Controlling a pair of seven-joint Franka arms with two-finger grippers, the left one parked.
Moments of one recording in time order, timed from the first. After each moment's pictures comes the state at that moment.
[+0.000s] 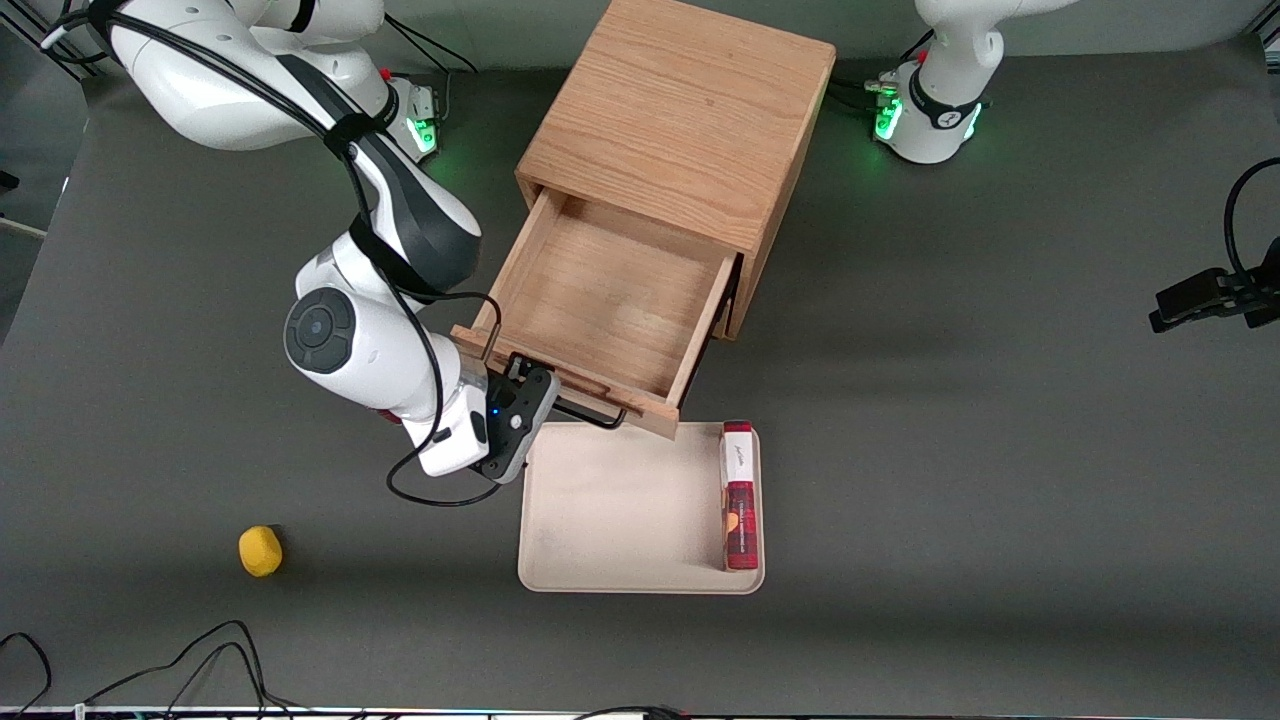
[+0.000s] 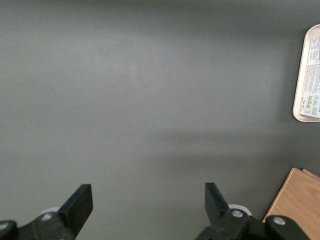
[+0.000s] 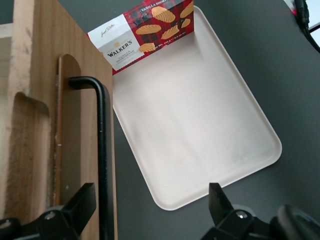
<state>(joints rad) 0.05 0.61 0.53 -1.40 -0.03 2.10 -0.58</state>
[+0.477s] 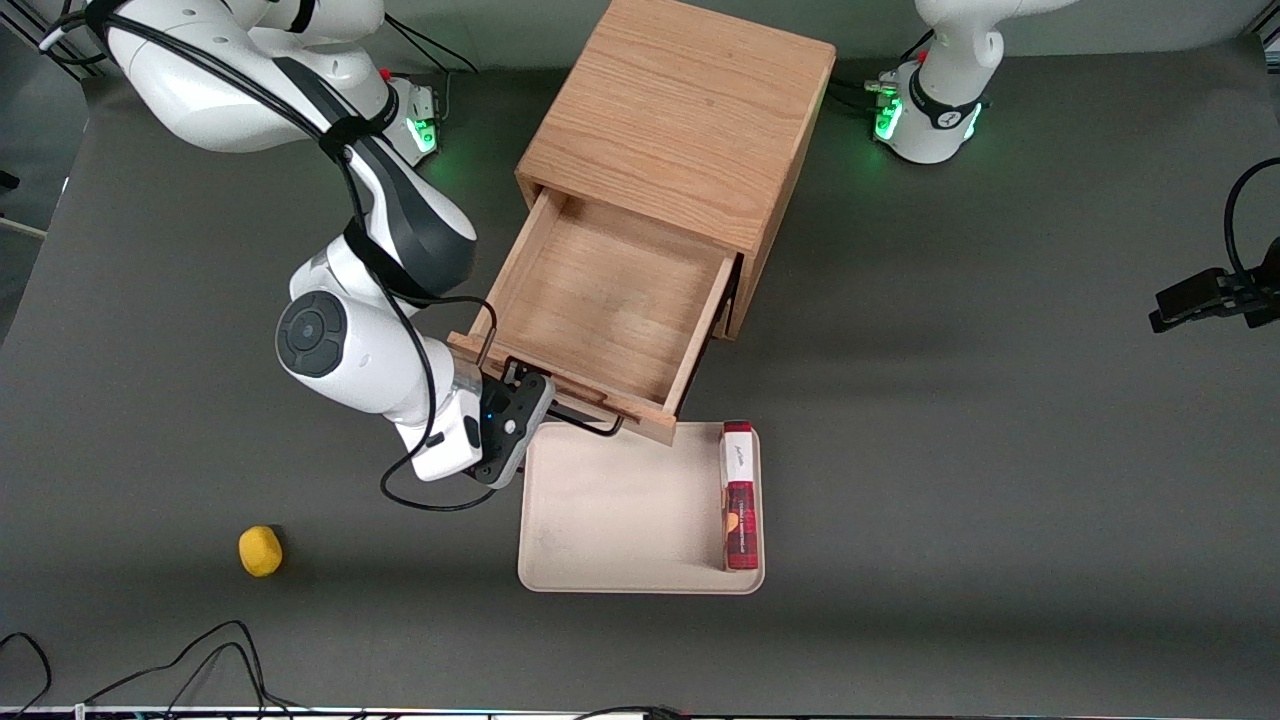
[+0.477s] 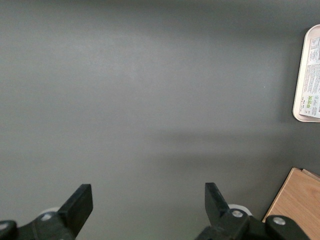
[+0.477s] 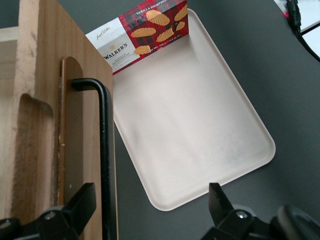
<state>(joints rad) 0.04 0.62 0.53 -1.39 -0.03 2.11 -0.58</state>
